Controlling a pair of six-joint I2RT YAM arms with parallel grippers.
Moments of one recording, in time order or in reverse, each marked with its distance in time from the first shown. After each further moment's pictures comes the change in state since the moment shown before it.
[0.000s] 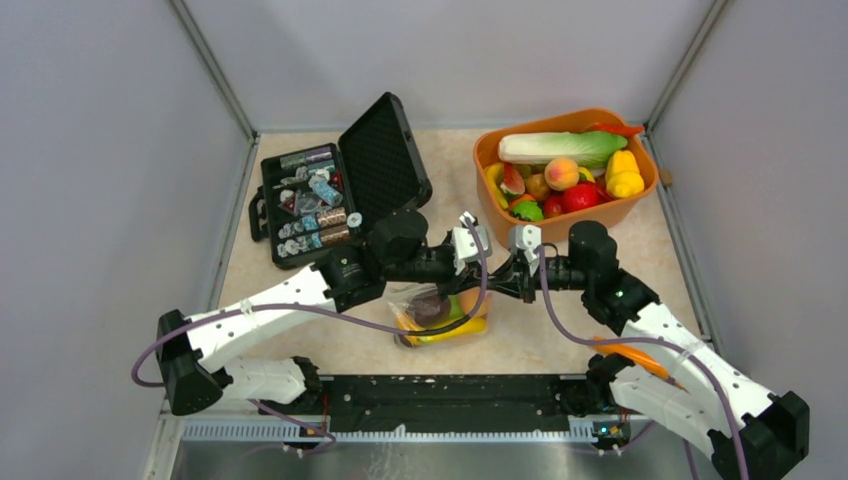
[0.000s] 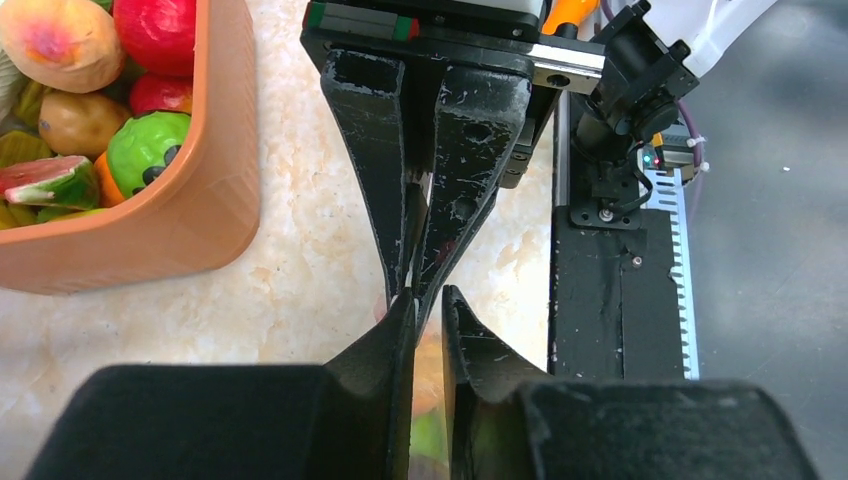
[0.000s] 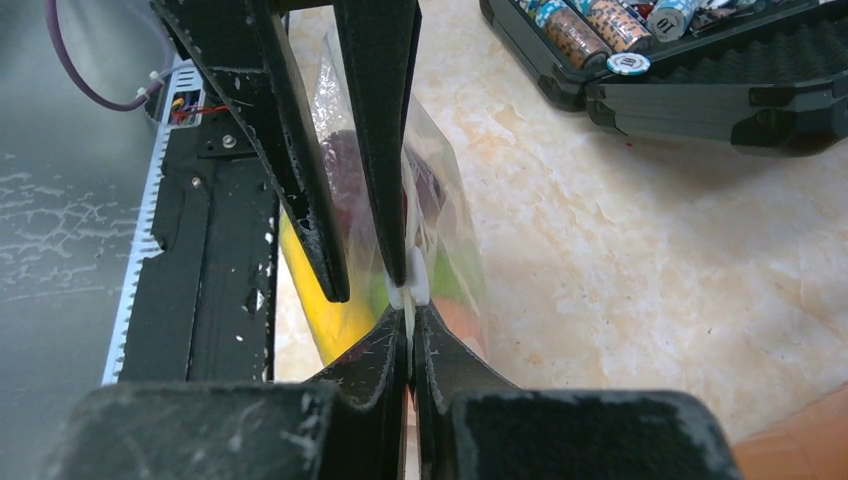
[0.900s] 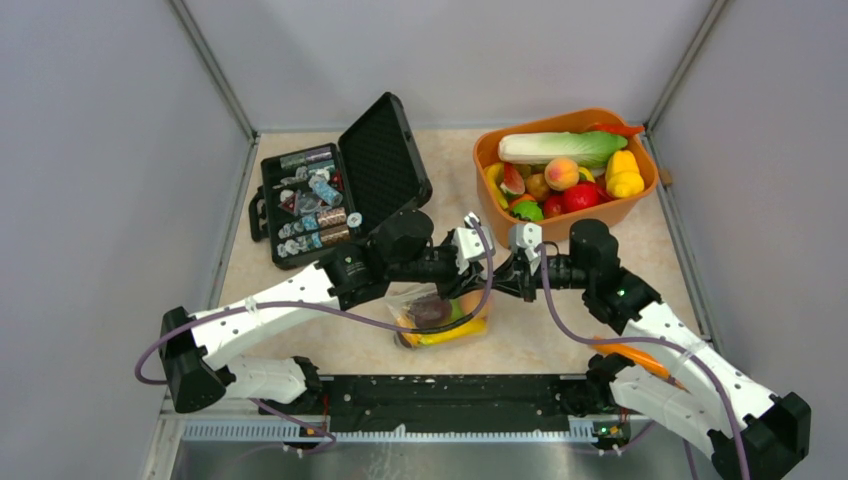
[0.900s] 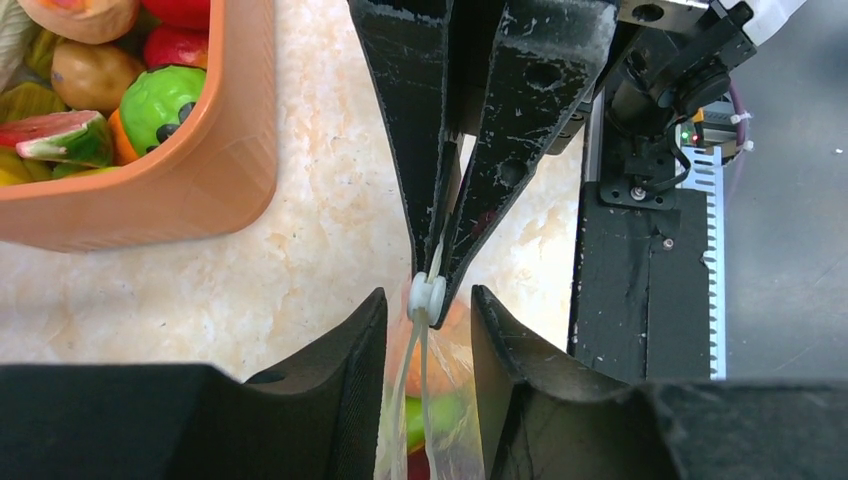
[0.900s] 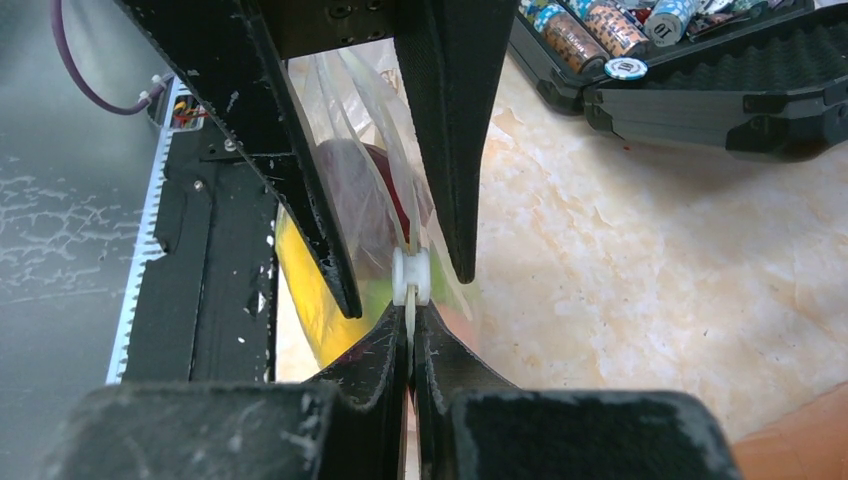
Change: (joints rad) left arm 0.000 0.023 0.013 -0.058 -0.063 0.025; right arm 0.000 0.000 0.020 -0.022 0.000 -0.002
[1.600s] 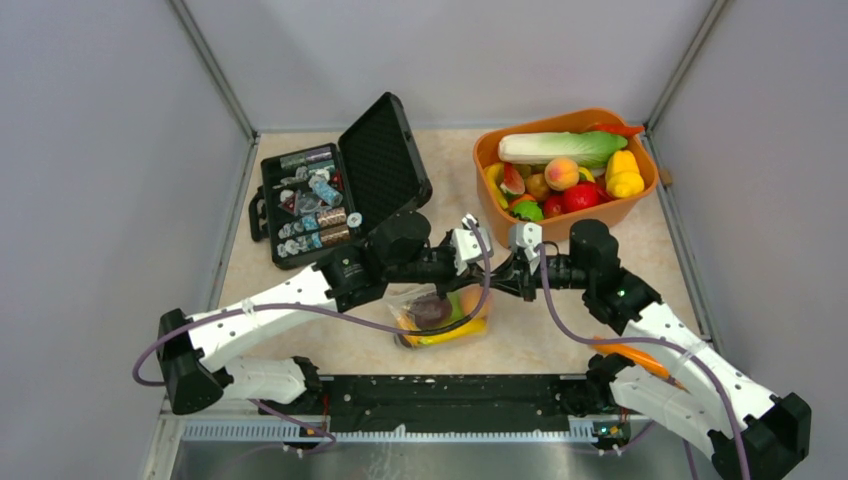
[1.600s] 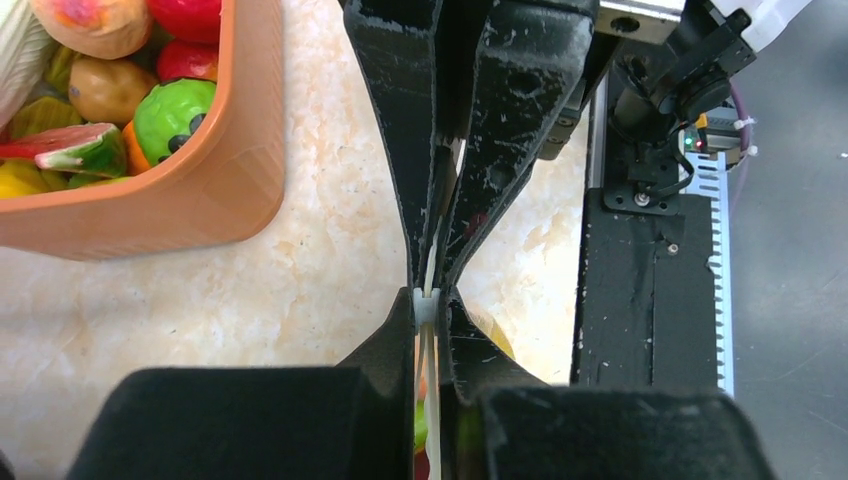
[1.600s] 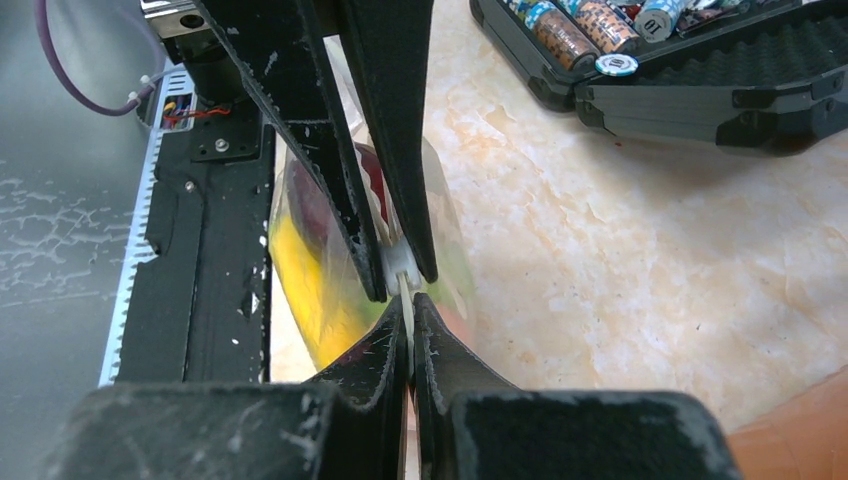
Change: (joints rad) left arm 0.000 -0.007 -0.006 0.024 0.000 0.002; right arm 0.000 -0.002 0.000 -0.002 0.021 0.000
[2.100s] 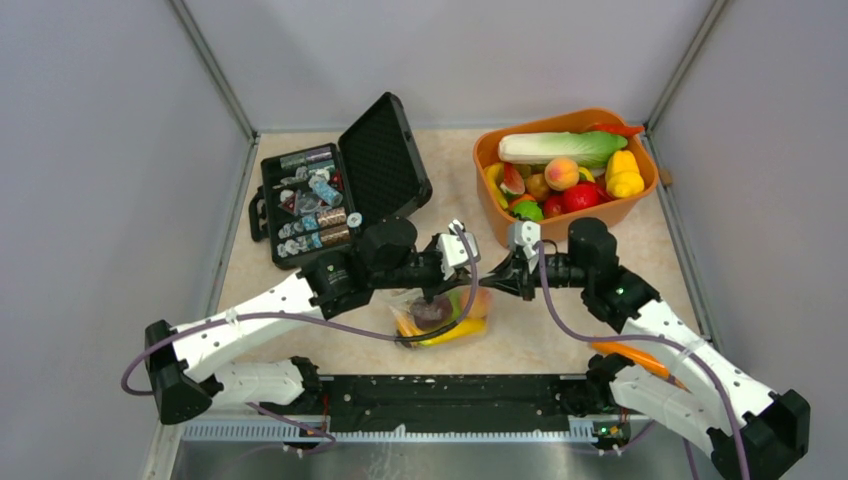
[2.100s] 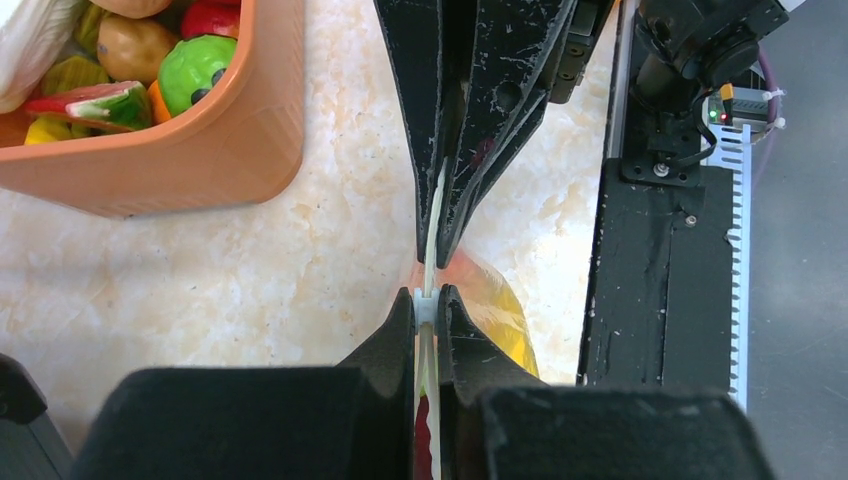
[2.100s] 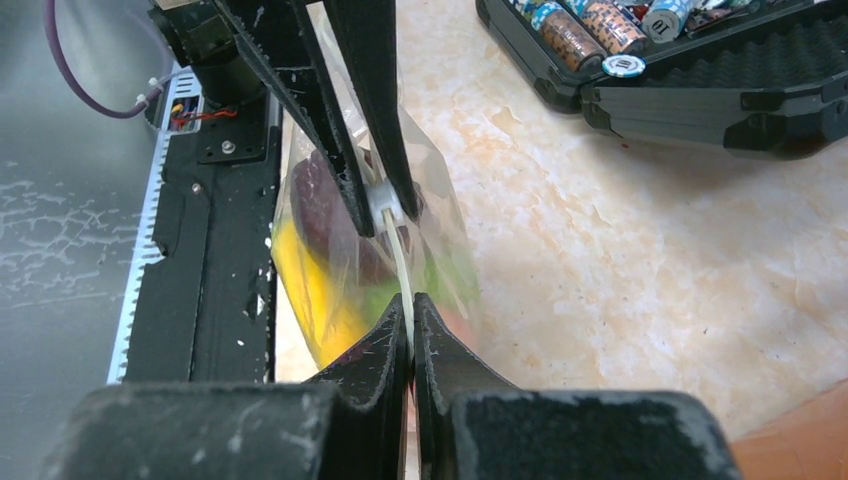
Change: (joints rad) left arm 0.008 -0.089 -0.050 -0.062 -0.053 0.027; right arm 0.000 0.013 0.011 -0.004 -0.006 0.003
